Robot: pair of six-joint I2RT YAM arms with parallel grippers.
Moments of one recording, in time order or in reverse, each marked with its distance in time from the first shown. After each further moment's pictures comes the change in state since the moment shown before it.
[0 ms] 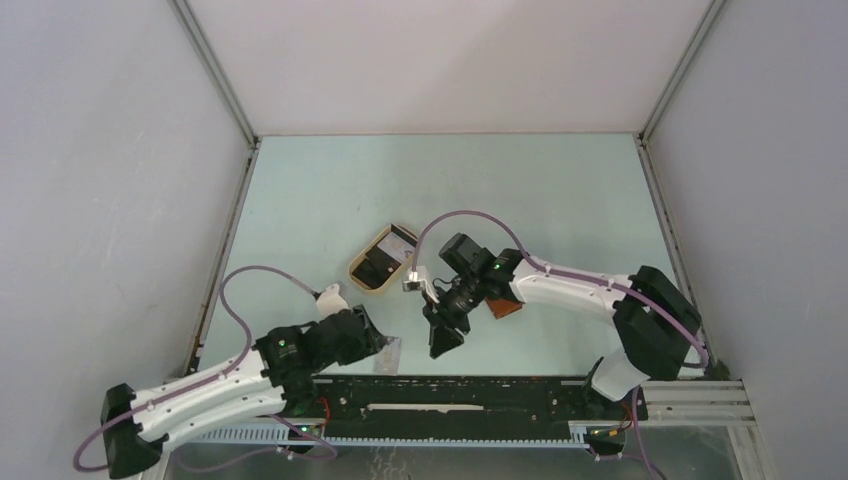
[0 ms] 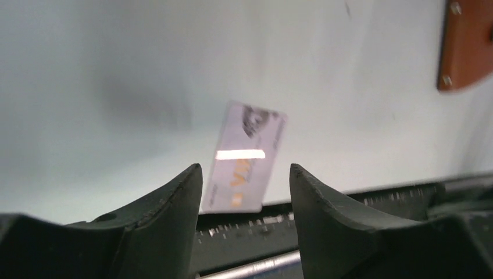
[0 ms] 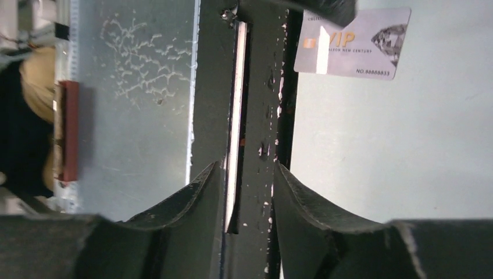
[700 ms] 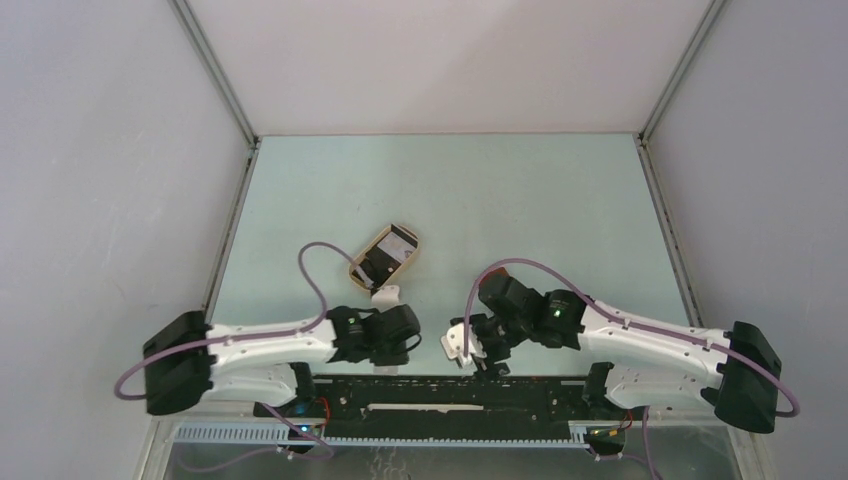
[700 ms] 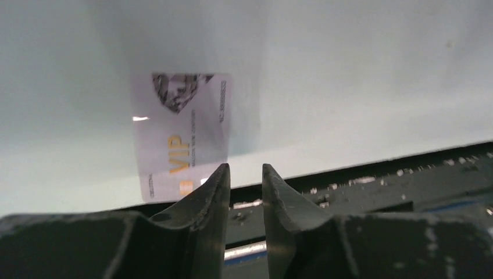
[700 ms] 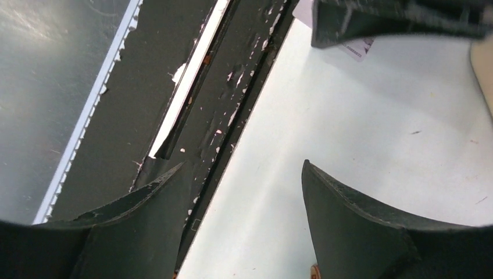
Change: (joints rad) left arm -0.068 0.701 0.261 0.137 0.131 0.129; right arm 0.183 -0.461 -0.277 -0.081 0.356 -0.565
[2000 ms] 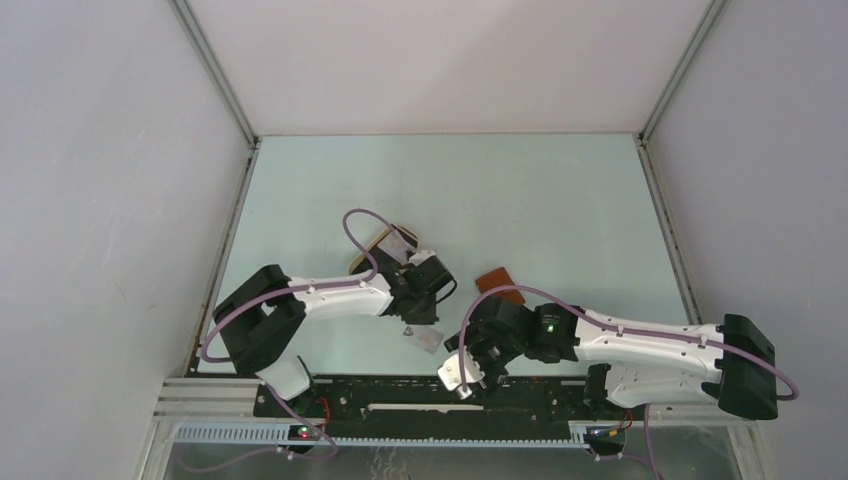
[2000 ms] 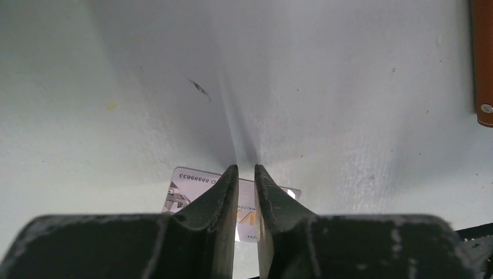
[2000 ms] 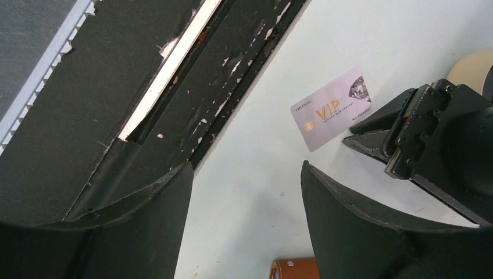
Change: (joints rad) left arm 0.202 0.378 0.274 0.123 0.062 0.262; right arm 0.129 0.020 -0.007 0.009 0.157 -0.137
